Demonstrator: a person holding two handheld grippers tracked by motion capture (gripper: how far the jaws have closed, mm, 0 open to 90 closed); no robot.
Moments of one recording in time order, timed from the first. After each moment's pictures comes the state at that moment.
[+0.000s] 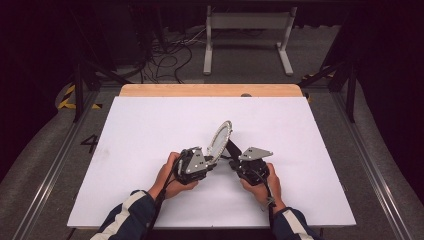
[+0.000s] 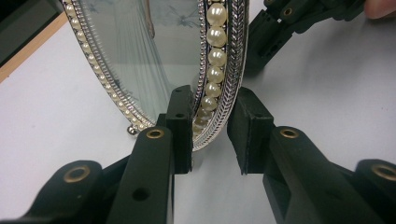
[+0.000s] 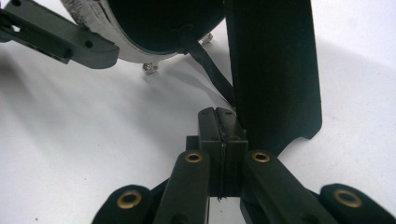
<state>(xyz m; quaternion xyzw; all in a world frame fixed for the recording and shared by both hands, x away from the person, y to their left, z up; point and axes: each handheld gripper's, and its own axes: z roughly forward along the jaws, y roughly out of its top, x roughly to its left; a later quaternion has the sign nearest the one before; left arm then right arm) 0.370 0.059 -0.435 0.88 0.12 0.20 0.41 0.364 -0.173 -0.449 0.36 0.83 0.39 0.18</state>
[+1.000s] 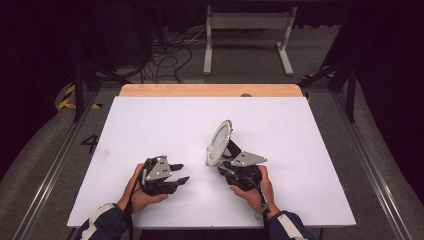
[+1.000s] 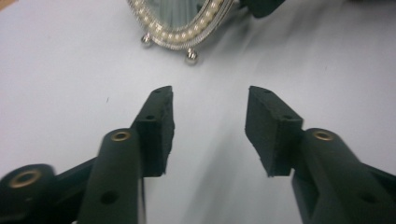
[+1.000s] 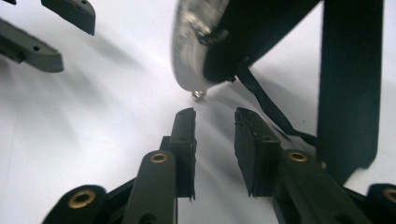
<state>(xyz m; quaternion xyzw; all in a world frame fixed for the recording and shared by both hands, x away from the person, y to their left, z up) 0.343 0.151 -0.444 0.87 0.18 0.15 0.43 0.347 -0.148 -0.445 0.33 0.82 0.43 0.18</state>
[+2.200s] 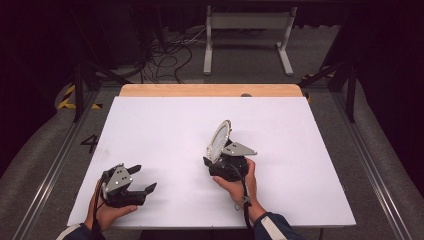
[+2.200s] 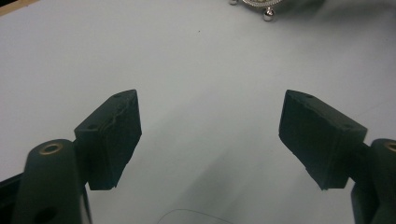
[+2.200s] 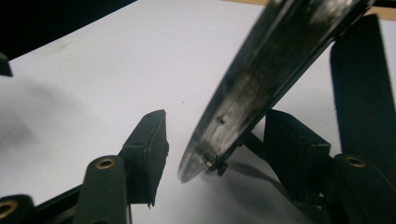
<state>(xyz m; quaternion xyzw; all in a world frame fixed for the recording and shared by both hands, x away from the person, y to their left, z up) 0.309 0.228 -0.448 0.83 0.30 0.20 0.42 0.364 -0.113 -0.434 0.41 0.76 0.47 0.19</state>
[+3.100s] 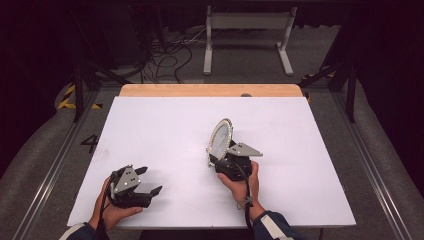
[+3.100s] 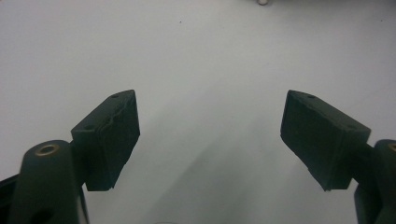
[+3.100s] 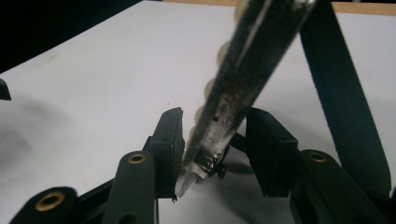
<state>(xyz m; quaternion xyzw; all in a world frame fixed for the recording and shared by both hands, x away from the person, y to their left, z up) 0.312 0.215 -0.453 0.85 0.28 0.19 0.41 0.365 -0.124 -0.440 0.43 0.74 0.49 0.20</state>
